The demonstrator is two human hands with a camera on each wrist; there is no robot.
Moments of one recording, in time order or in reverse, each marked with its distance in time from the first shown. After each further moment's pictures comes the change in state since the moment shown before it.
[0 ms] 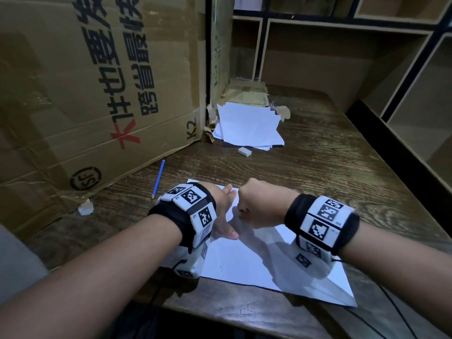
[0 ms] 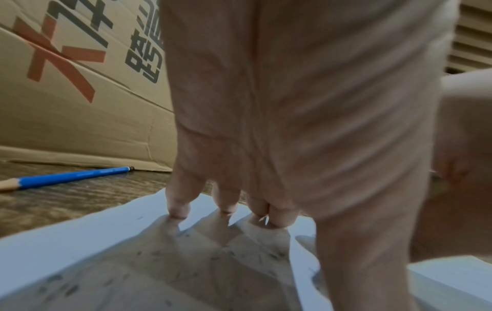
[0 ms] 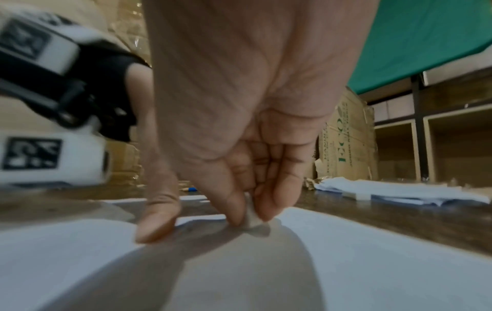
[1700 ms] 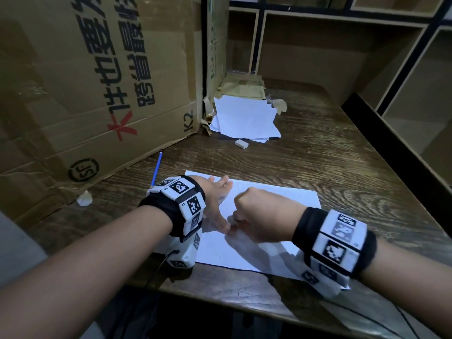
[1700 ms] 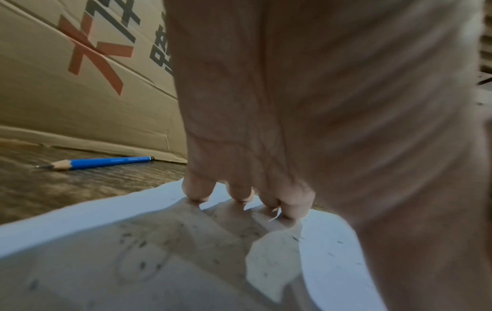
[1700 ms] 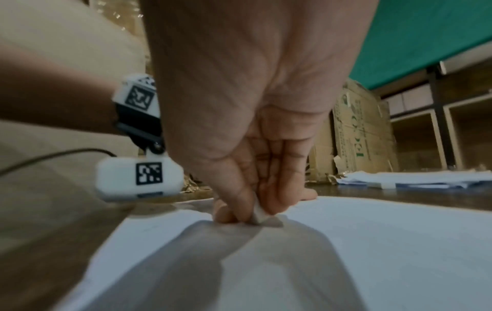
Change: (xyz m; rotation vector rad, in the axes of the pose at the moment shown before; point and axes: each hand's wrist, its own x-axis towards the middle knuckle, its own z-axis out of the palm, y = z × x) left_hand -0.012 -0.005 0.010 -0.094 -0.046 0.007; right_hand -0.032 -0.012 0.024 0.014 -0.003 -0.183
